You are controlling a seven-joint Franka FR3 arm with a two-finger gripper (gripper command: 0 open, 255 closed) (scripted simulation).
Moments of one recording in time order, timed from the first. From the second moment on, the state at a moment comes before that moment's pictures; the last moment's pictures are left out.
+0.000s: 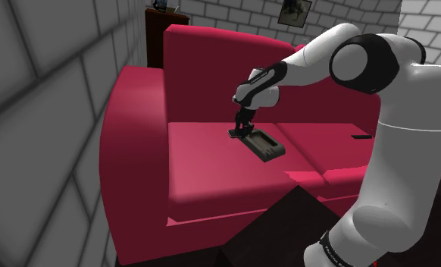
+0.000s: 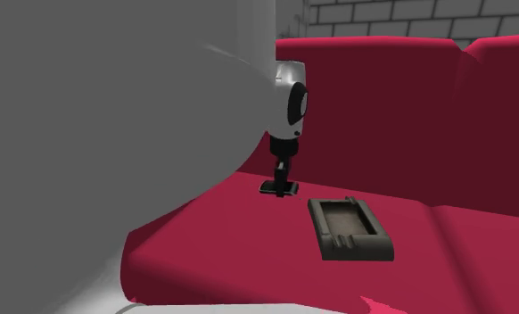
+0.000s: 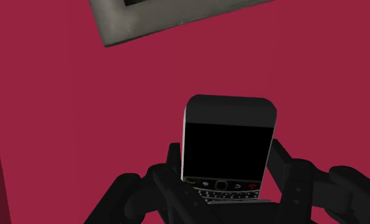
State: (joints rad) arm -0.05 0.37 -0.21 -2.02 0.16 2.44 -1.66
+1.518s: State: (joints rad) arm -0.34 0.56 -0.25 -1.81 0.26 2.41 -2.03
